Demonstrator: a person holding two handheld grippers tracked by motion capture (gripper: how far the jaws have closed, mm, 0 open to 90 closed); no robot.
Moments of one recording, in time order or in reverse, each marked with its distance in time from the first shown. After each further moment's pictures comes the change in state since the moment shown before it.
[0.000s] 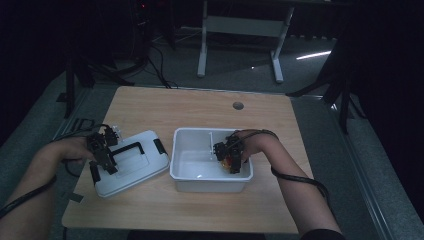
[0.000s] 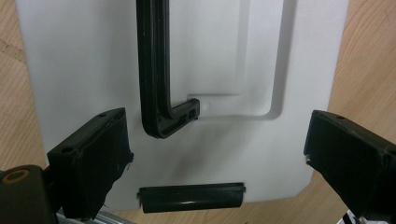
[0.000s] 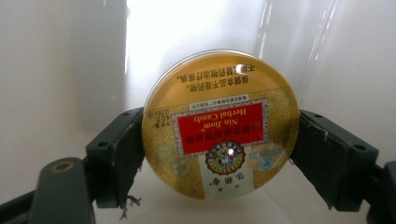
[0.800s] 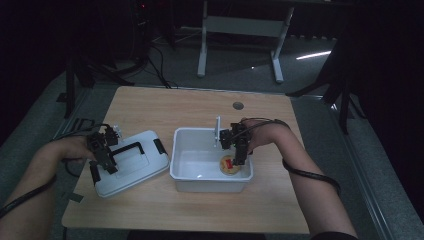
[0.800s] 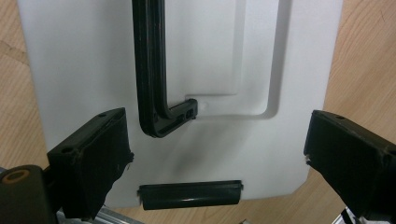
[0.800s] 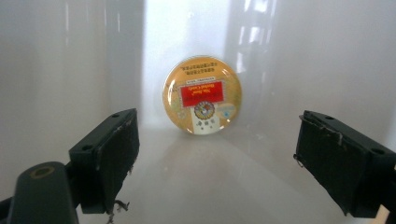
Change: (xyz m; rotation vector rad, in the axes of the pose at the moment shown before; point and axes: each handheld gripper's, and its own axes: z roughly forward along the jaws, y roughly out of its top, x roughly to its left) left arm -0.003 0.002 -0.003 0.003 0.007 0.007; right arm 0.003 -0.016 -0.065 -0.108 -0.044 0.049
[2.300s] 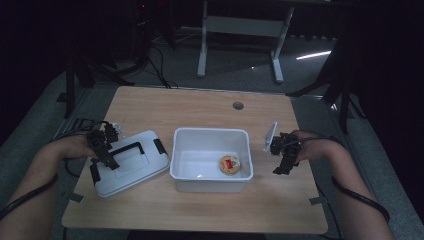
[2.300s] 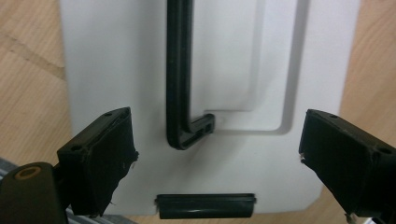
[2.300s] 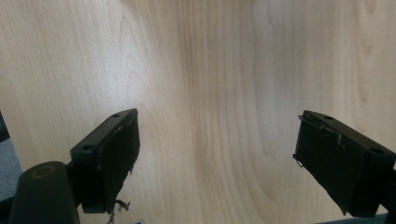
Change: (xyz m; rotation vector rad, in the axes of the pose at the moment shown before) left arm 0.003 0.001 -0.003 -0.056 0.049 -0.014; right arm 0.033 -0.142 0.008 -0.036 0.028 0.231
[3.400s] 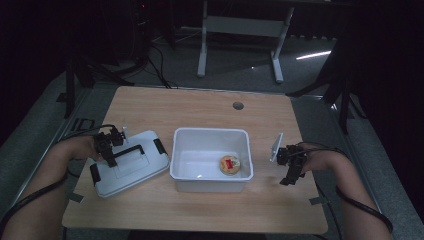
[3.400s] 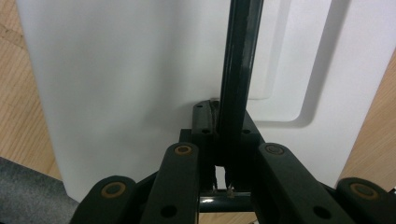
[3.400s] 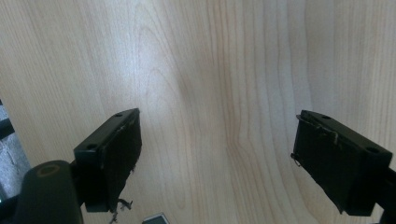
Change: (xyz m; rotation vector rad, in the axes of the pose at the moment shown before) left arm 0.004 0.013 0.021 0.180 -0.017 -0.038; right arm 0.008 -0.029 0.032 0.046 0.077 0.056
